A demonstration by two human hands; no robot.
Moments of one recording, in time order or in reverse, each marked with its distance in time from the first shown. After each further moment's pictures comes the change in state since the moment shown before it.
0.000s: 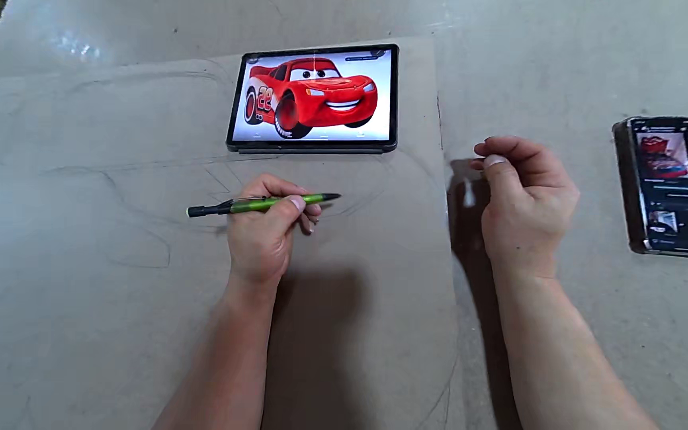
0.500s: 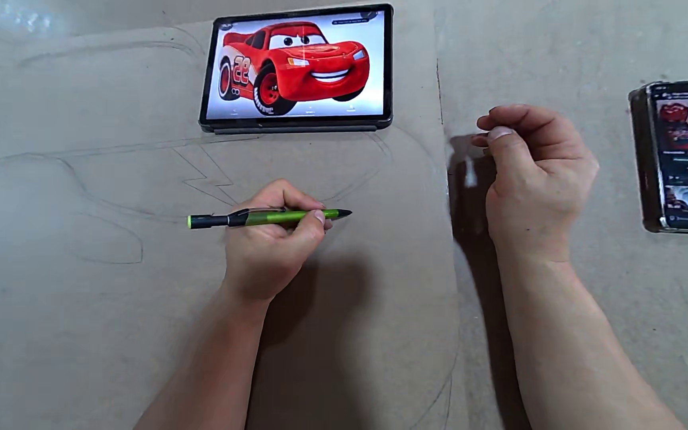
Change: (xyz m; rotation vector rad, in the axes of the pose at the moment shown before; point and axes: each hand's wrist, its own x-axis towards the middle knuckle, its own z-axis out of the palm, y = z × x) left_hand -0.020 0.006 0.017 0.384 -0.077 0.001; right_hand 0.003 0.001 0.001 0.006 0.005 -0.007
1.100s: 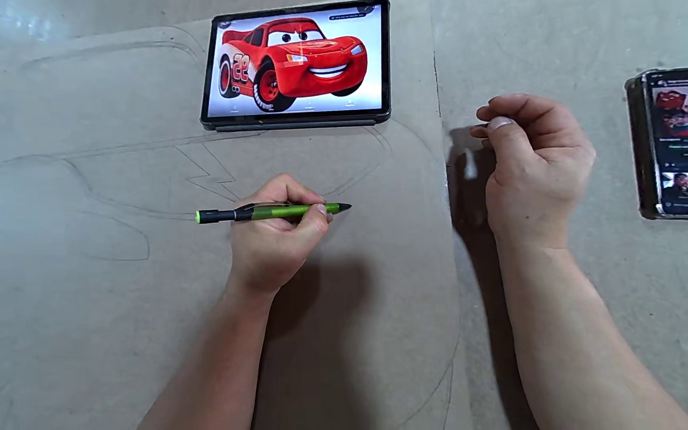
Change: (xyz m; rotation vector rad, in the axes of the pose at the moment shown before) left_hand 0.000 0.001 0.001 0.042 -0.007 0.014; right_hand 0.001 0.000 -0.001 0.033 0.004 -0.002
